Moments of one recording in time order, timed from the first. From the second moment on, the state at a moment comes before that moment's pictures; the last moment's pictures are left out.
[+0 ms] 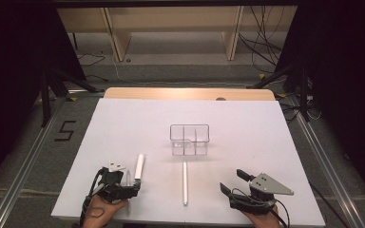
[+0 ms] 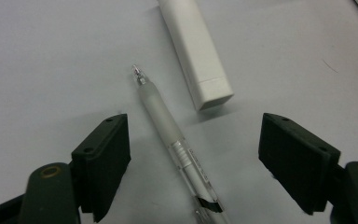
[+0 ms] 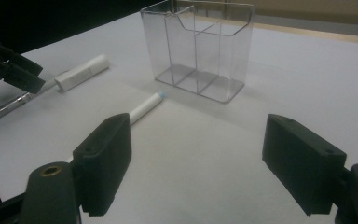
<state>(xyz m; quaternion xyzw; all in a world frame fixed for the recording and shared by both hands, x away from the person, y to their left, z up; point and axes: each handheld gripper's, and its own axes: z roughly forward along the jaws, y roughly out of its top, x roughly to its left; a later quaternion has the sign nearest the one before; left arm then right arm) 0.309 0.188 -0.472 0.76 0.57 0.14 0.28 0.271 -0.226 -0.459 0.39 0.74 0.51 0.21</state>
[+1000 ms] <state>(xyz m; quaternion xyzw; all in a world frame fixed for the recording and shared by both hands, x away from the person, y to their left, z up) 0.302 0.188 -0.479 0.76 0.58 0.13 0.27 0.270 -0.224 -0.459 0.38 0.74 0.51 0.21</state>
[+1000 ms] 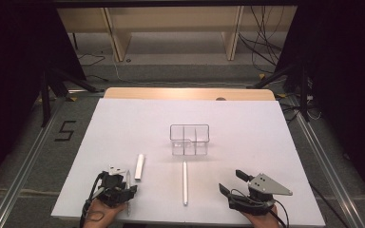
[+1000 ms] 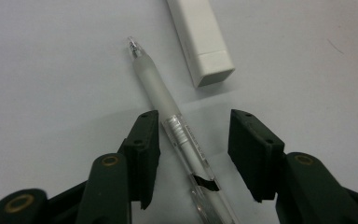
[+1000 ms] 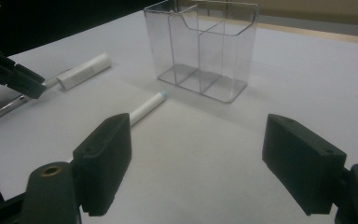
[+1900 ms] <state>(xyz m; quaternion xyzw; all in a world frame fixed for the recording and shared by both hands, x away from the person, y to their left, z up) 0.299 0.187 -0.479 0.75 0.59 0.16 0.25 0.270 -0.222 -0.459 0.38 0.74 0.50 0.21</state>
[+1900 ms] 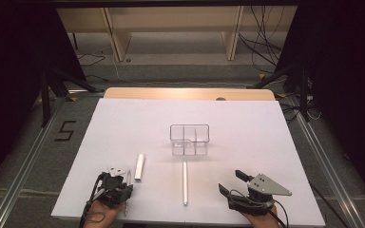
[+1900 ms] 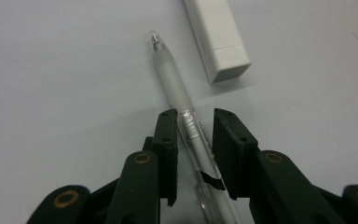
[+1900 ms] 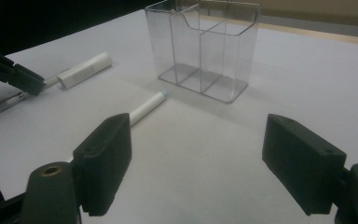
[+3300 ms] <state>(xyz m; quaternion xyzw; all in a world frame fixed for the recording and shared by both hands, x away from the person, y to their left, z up) 0.297 0.205 -0.464 0.74 0.58 0.17 0.31 0.270 -0.222 -0.459 0.38 0.74 0.51 0.21</state>
